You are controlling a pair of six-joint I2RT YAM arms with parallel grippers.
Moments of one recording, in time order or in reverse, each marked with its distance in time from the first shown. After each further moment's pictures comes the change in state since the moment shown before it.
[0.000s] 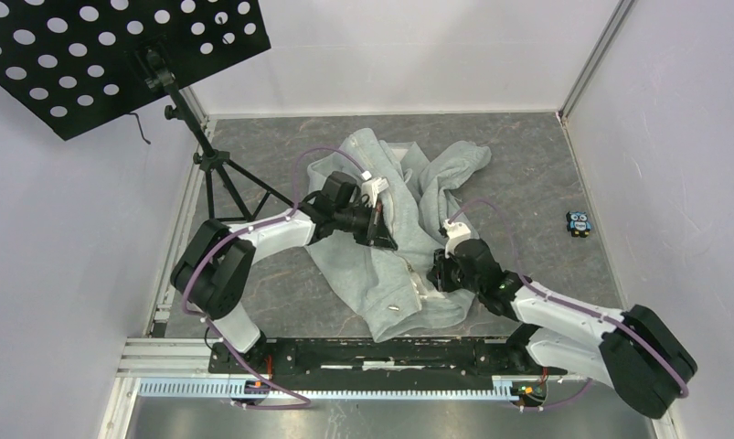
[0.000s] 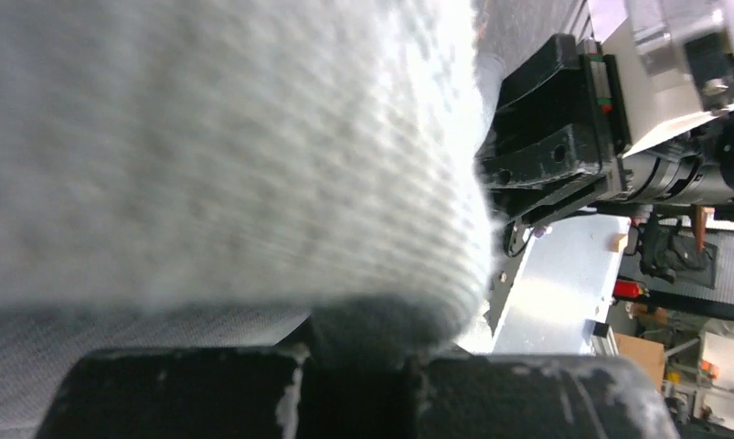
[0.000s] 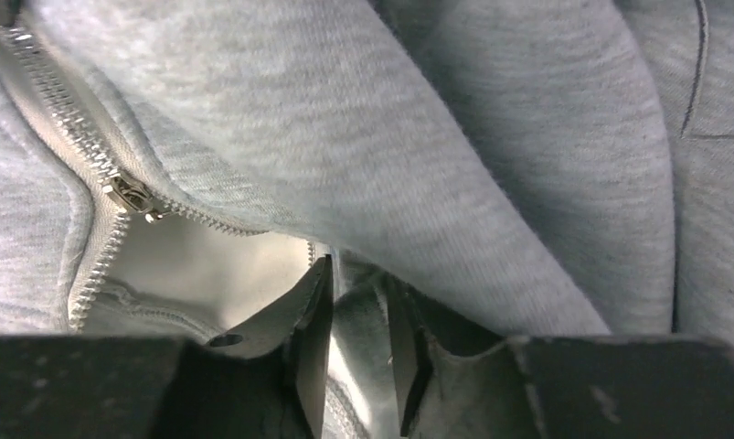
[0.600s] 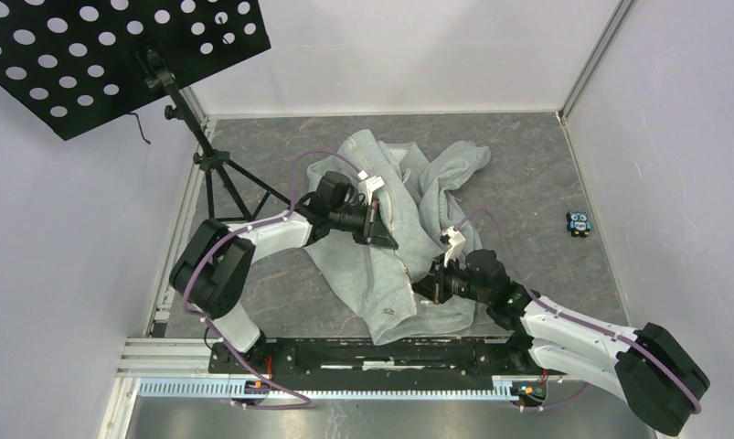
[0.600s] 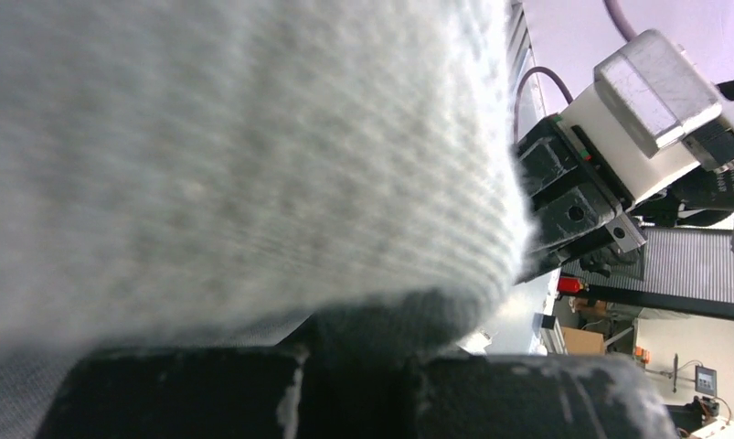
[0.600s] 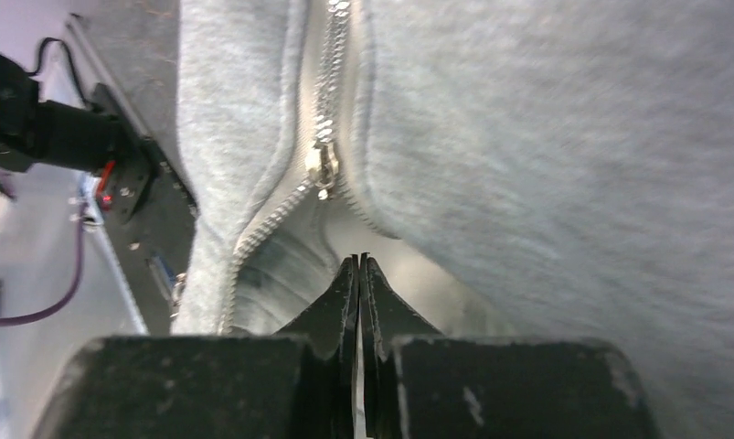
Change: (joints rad) left arm 0.023 0.001 -0.048 0.117 0.116 -0.105; right arm 0.040 -0.162 -0.085 0.153 -0.319 0.115
